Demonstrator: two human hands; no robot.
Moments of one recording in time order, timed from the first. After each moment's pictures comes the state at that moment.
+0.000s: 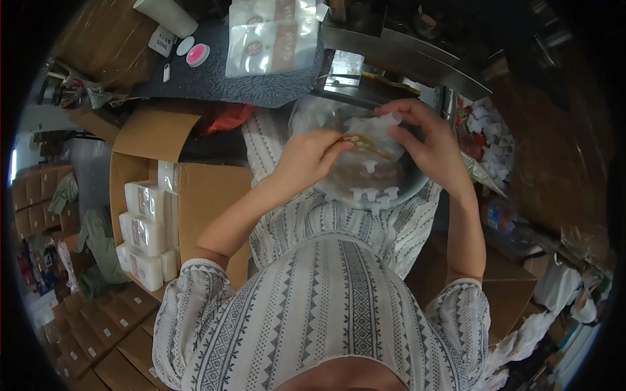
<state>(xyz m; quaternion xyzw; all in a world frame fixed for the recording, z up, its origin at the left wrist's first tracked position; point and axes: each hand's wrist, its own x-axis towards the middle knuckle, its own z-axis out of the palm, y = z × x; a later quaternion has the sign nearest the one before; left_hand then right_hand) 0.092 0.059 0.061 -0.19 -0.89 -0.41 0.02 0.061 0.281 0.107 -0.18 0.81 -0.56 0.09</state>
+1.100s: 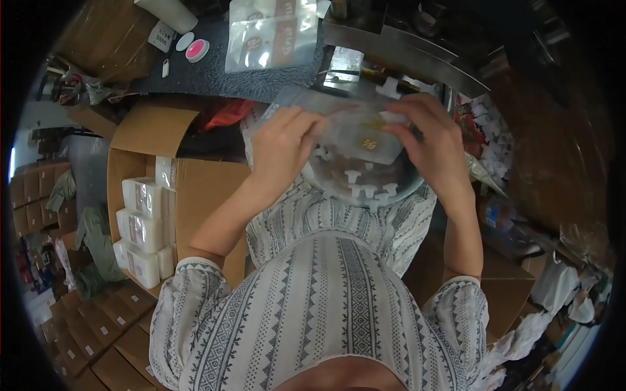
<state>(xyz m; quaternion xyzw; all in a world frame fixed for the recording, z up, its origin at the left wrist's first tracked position) 0.095 0.043 0.083 -0.17 -0.92 -0.29 0.20 0.072 0.275 0.123 -0.22 0.88 -0.42 -0.08</state>
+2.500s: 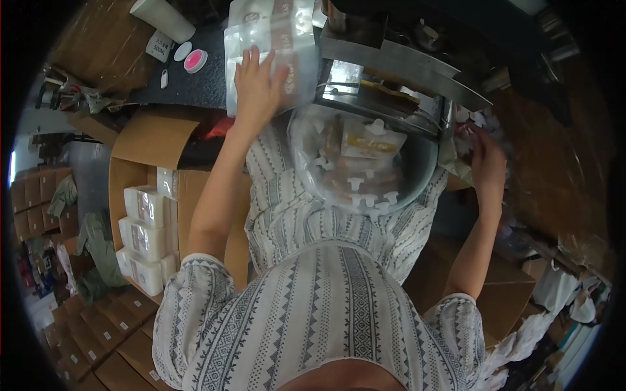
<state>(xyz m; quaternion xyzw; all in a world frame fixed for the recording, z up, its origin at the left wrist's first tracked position) -0.025 -0.024 0.018 -0.11 -0.95 -0.11 0.28 0.061 0.382 0.073 0.01 0.96 -0.25 -0.10</state>
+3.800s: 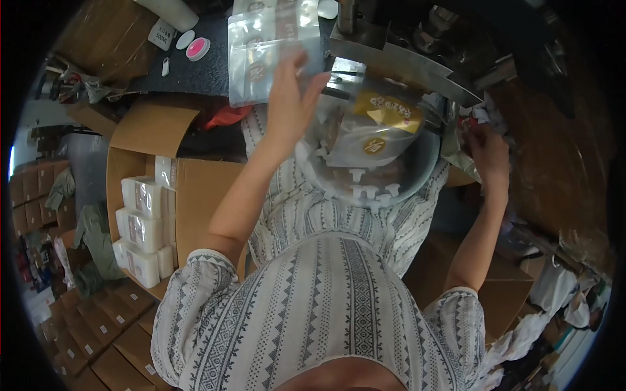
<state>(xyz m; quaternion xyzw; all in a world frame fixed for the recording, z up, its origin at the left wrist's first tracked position) 0.030 0.046 0.045 -0.06 -0.85 -0.44 0.27 0.048 0.387 0.074 0.06 0.98 -0.21 0.00</state>
